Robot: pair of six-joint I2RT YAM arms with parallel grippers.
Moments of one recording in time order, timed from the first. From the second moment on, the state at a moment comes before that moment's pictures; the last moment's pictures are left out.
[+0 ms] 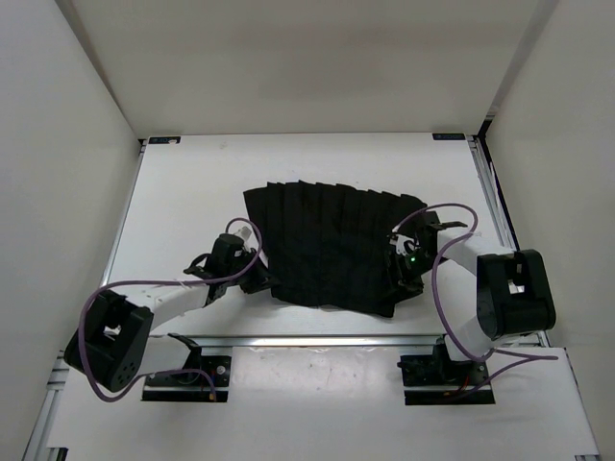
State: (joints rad) left arm -0.48 1.27 0.42 0.05 0.31 -0.89; right arm 0.17 1.53 0.77 -0.82 -0.61 0.02
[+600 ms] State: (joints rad) left arm -0.40 1.03 0.30 0.04 0.37 -0.92; right arm 0.02 1.57 0.82 -0.81 -0.61 0.06
